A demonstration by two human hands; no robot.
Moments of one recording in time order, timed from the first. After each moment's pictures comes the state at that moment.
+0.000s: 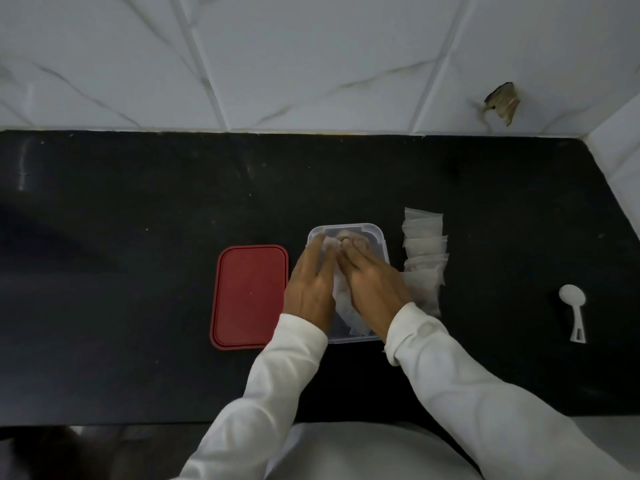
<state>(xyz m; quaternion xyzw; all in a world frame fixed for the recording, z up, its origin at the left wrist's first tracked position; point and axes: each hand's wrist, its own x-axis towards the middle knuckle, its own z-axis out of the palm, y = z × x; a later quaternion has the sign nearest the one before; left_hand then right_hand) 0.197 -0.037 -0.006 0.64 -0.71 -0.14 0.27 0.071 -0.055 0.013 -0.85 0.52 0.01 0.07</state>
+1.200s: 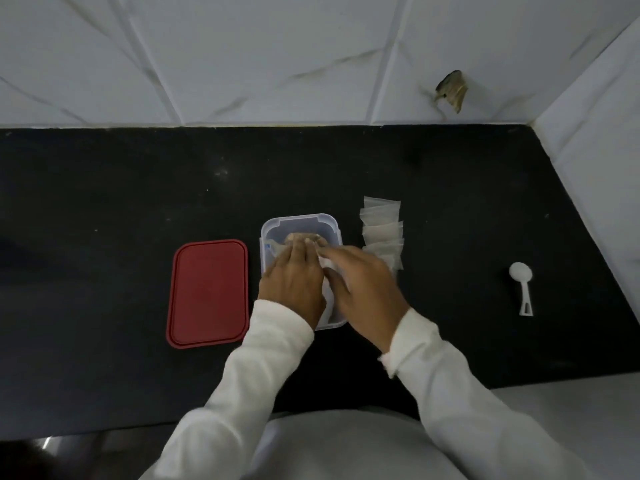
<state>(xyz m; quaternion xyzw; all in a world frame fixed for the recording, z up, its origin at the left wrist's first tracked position) 0.156 -0.026 0.057 0.61 -0.79 -0.11 0.00 0.033 -0.017 0.055 -0.73 0.60 -0.18 0.28</state>
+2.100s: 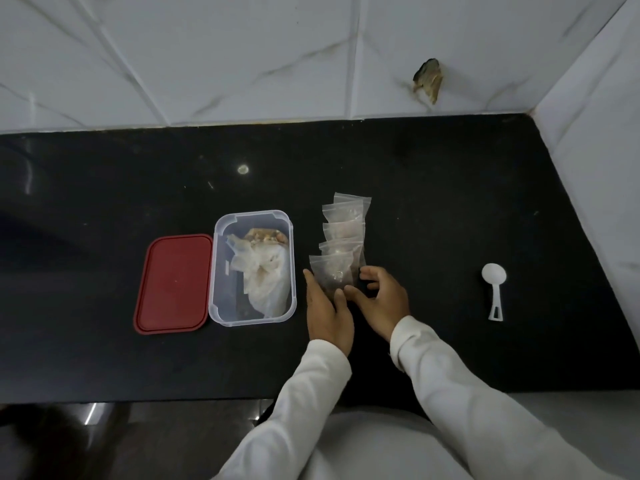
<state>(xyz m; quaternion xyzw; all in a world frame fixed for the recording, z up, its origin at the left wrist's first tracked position) 0.009 0.023 -0.017 0.72 -0.36 -0.49 0.33 -0.095 -0.003 -0.045 -0.48 0.70 -0.27 0.45</state>
